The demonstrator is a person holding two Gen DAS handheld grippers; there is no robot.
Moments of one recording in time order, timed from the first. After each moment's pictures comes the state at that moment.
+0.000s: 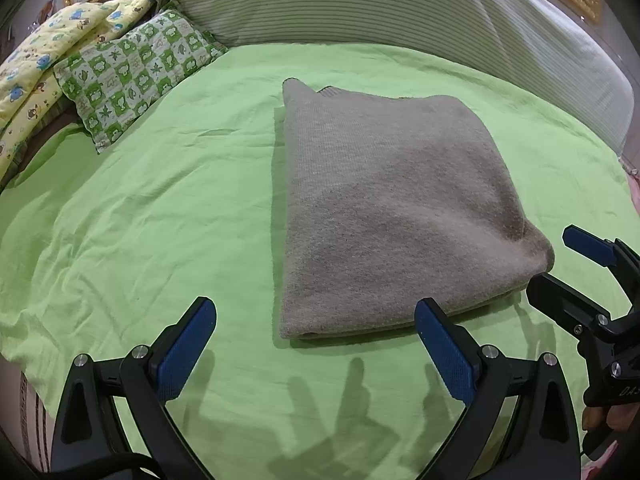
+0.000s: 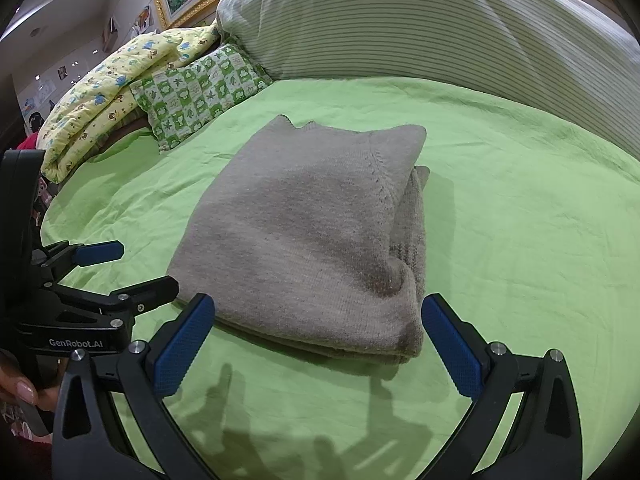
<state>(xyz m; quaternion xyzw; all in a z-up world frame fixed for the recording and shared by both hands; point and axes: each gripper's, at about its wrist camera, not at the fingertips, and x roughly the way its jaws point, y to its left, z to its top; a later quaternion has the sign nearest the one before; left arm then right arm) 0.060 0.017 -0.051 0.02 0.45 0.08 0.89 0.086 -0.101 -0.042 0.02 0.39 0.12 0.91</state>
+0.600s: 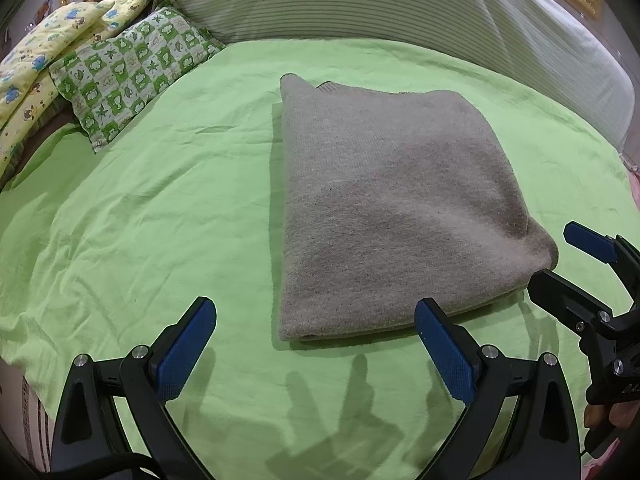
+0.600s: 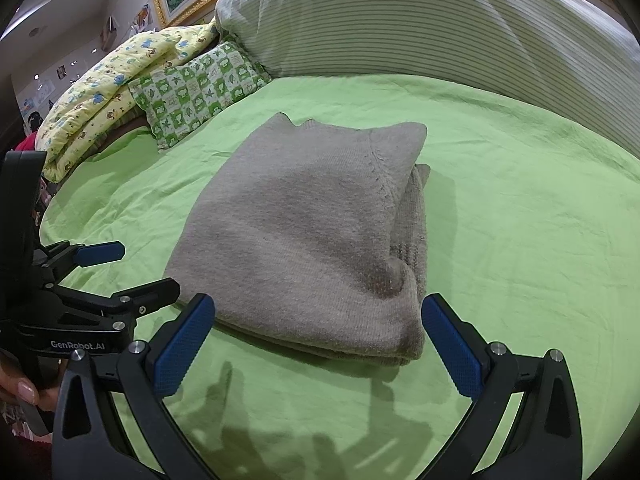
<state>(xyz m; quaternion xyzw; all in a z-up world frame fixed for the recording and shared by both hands) 0.066 0.020 -0.053 0.02 0.45 0.08 0.89 0.087 -0.099 -0.044 0.03 0.39 0.12 0.91</state>
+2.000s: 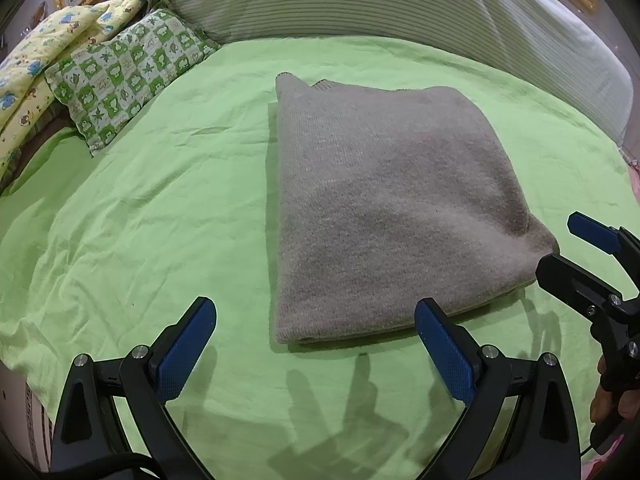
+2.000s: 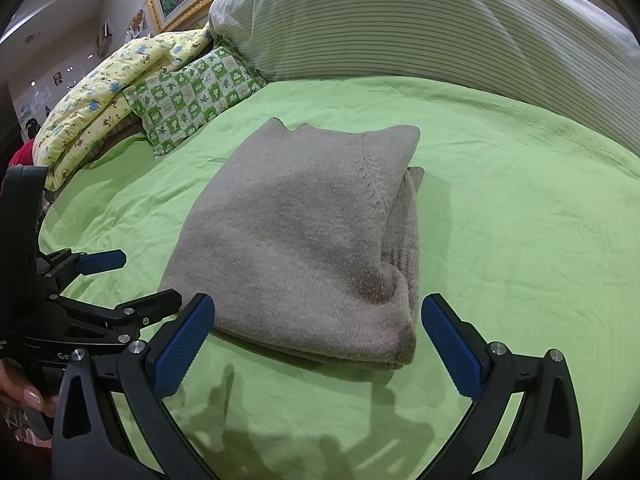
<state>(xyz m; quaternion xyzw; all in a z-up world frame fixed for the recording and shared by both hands) 0.070 0.022 -0.054 0.04 0.45 0.07 0.89 0.092 -0.106 -0.041 0.04 0.39 0.12 0.91</state>
